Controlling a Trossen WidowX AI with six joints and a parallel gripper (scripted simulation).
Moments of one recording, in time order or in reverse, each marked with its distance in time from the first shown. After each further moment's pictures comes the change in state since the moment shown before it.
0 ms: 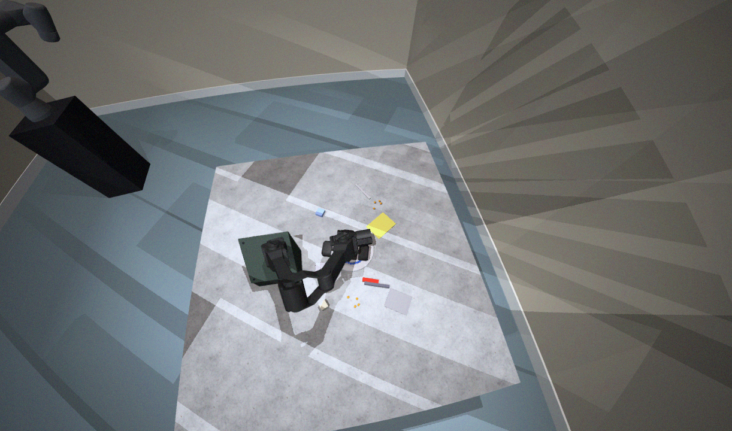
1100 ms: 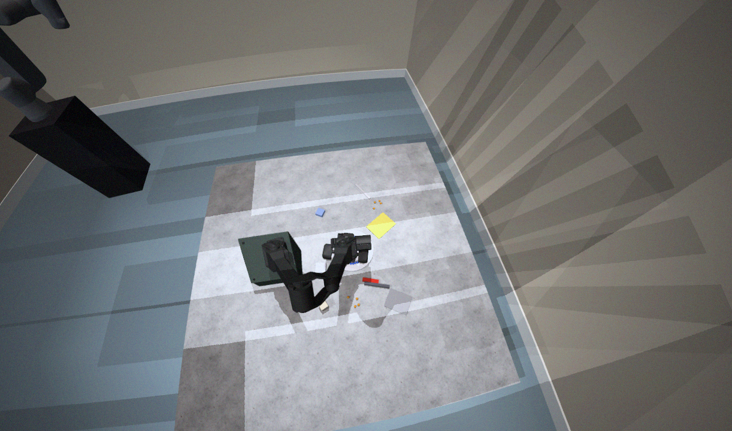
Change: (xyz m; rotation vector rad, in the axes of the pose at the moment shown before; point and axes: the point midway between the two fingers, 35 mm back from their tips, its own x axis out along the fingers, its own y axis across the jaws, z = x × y) arm 0.029 0.002 -0.002 -0.005 0.004 0.003
